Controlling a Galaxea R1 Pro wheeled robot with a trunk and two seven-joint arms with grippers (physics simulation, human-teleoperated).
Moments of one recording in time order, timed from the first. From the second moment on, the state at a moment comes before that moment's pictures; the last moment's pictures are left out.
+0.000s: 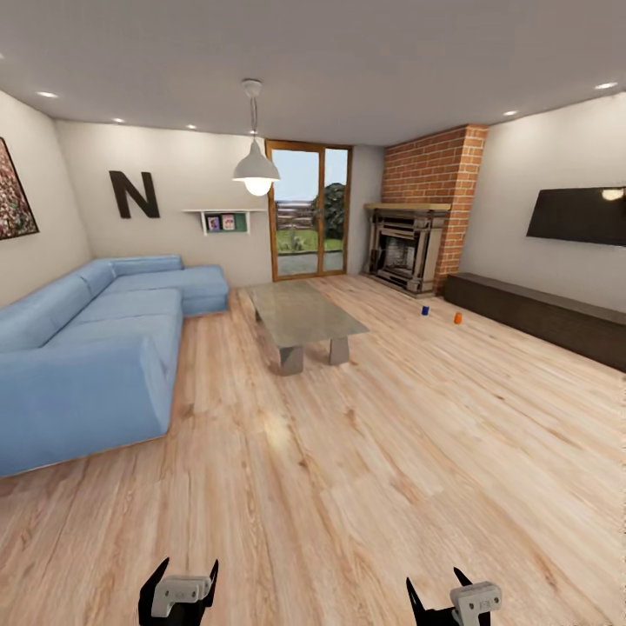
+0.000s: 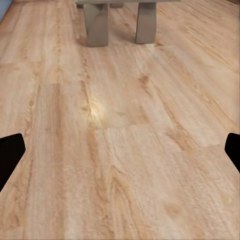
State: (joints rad) left arm 0.05 0.01 0.00 -1.01 -0.02 -0.36 0.00; right arm 0.11 -0.07 0.05 -1.08 -0.01 -0.32 0.09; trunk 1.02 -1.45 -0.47
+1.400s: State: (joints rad) left arm 0.05 0.01 -0.01 -1.01 -0.02 -0.37 0.00; right arm 0.11 -0.07 0.05 -1.08 0.00 -0.32 0.09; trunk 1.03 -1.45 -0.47
